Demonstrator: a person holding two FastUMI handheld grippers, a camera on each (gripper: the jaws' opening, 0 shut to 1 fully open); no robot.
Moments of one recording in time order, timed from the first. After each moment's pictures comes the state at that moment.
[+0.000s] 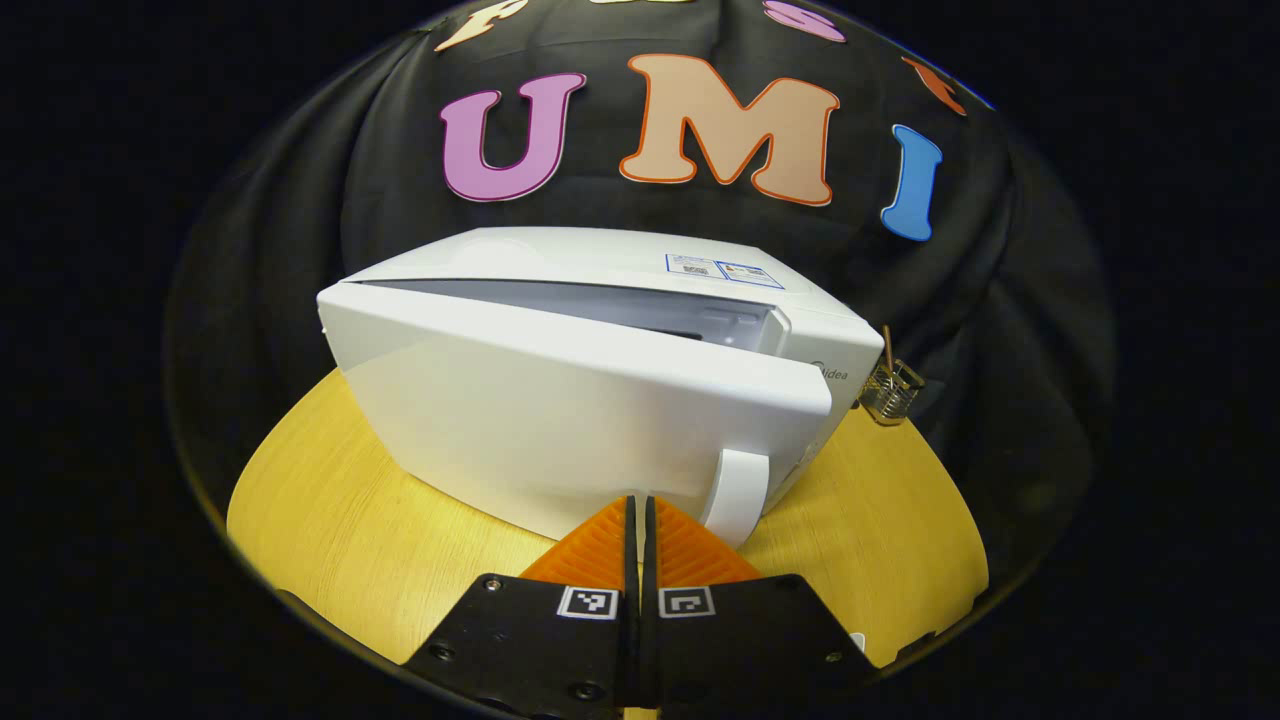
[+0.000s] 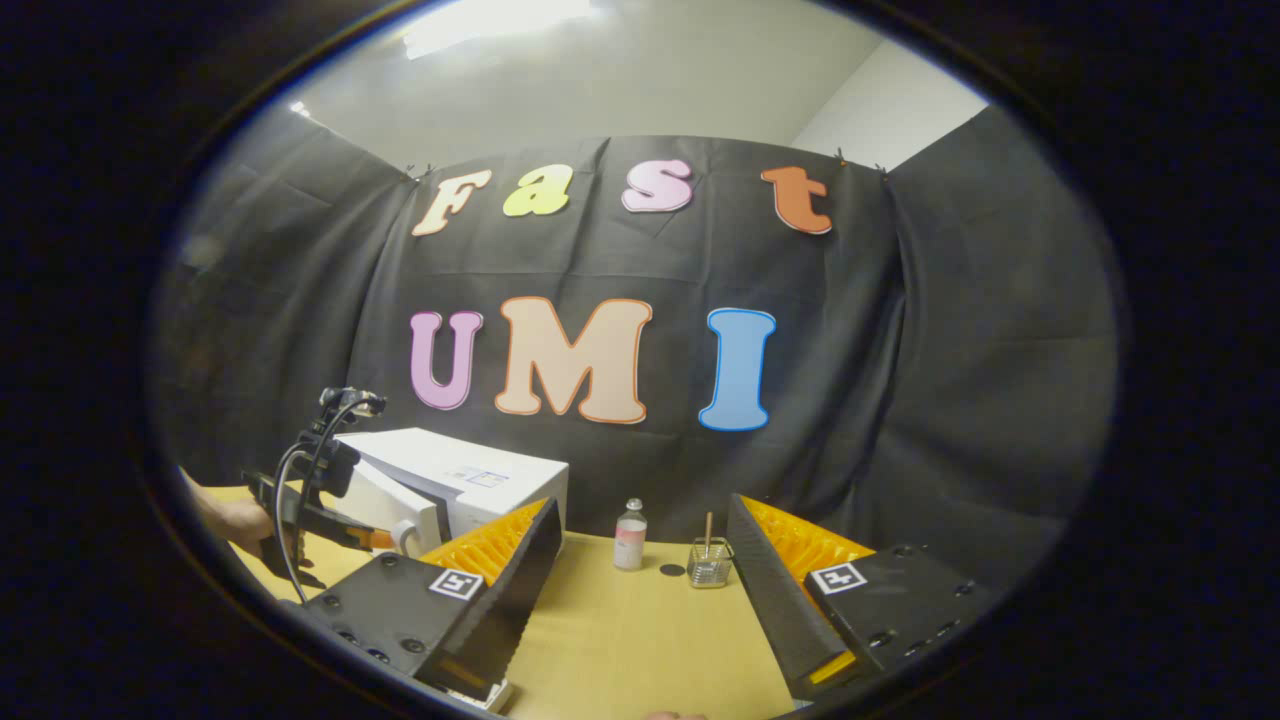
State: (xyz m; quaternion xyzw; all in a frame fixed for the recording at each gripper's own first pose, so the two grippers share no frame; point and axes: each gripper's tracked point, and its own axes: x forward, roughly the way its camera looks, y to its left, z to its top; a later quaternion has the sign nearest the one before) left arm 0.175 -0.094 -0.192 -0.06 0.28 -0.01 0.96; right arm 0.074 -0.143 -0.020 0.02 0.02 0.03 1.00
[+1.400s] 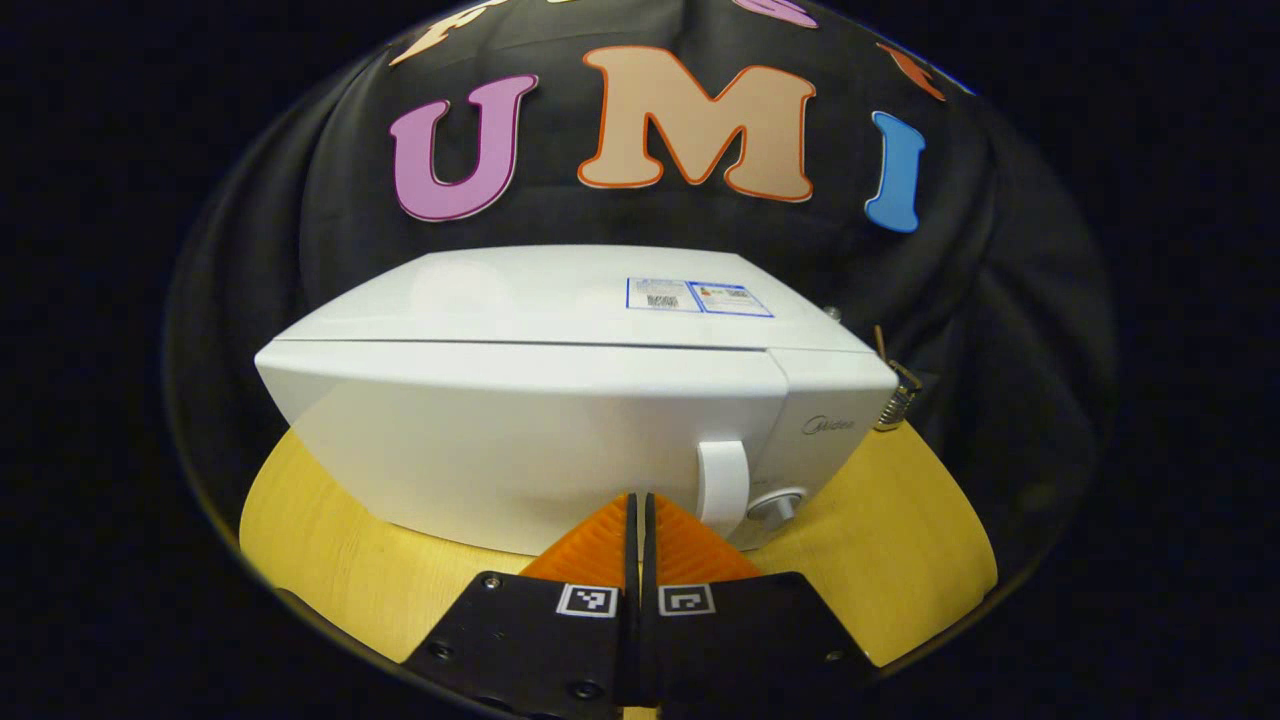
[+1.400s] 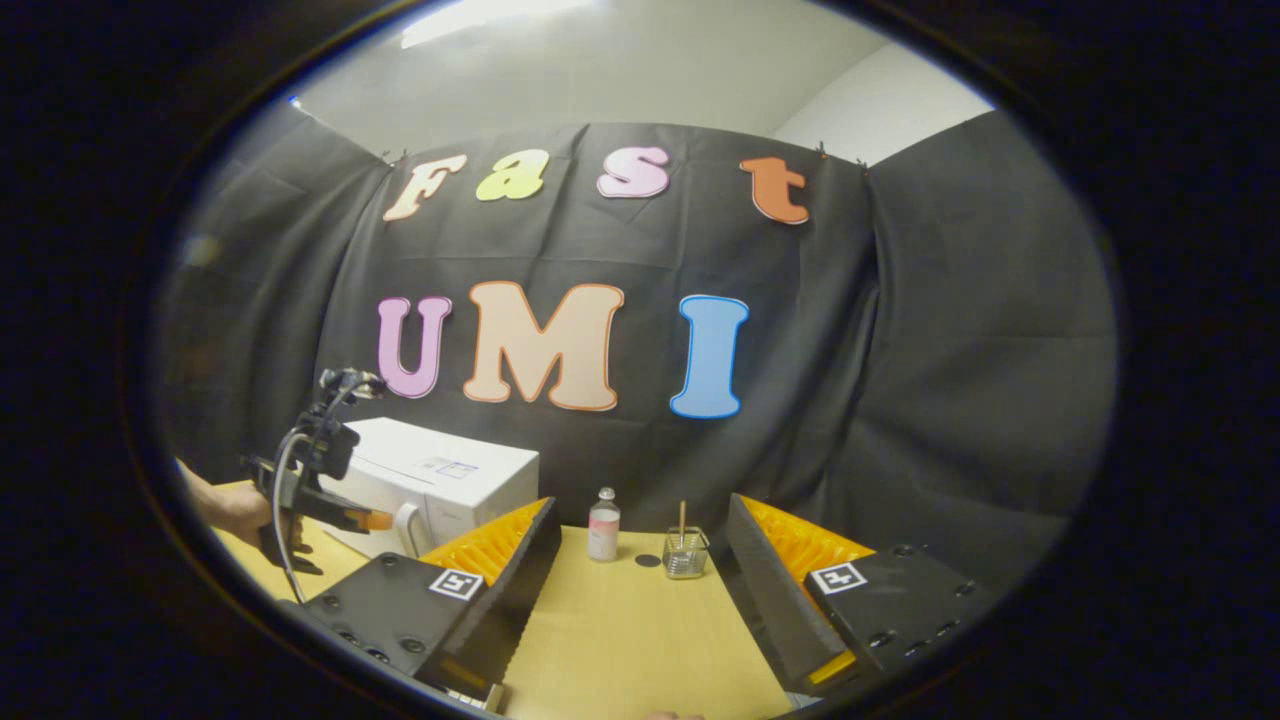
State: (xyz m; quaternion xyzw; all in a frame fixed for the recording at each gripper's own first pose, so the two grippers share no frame) left arm 0.205 -0.105 -0.155 -0.04 0.24 -0.05 0.97; right arm 0.080 -0.149 -0.024 0.02 0.04 -0.01 1.00
